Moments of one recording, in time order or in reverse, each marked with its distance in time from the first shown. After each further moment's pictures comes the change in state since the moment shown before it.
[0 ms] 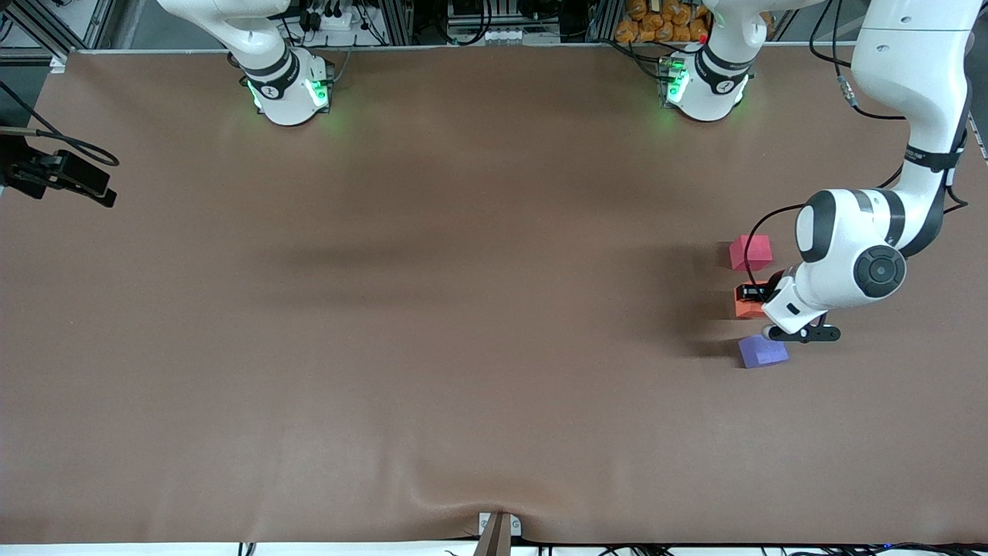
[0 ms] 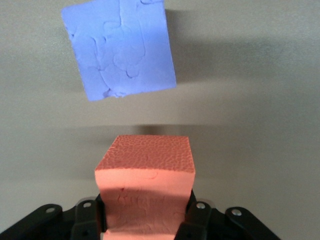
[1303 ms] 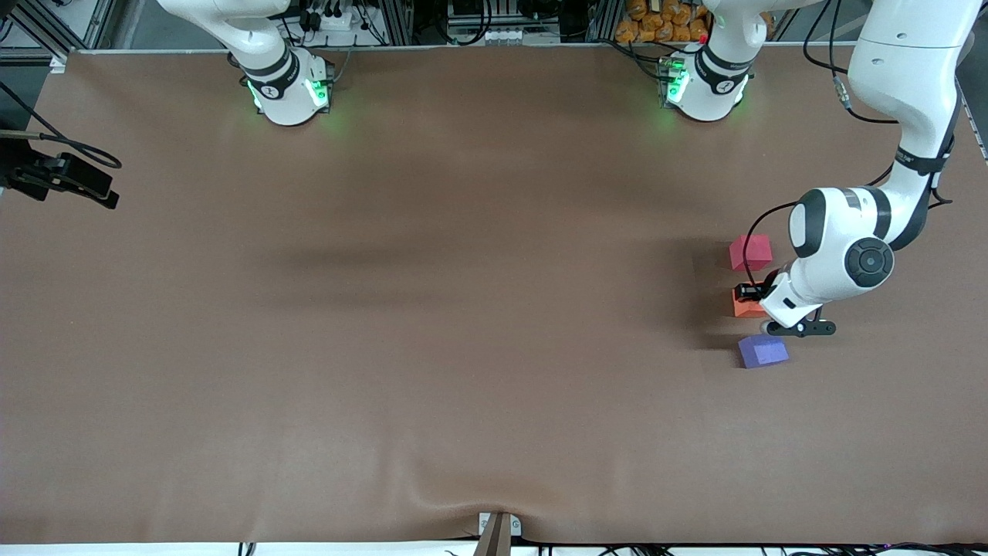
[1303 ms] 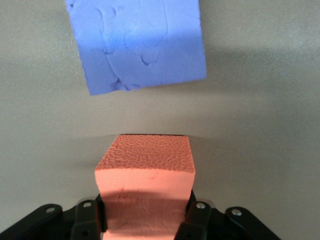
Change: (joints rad) left arm 0.024 0.018 0.000 -0.070 0.014 0.124 0.001; right arm 0.001 0.006 0.001 0.000 0.000 0.000 0.000
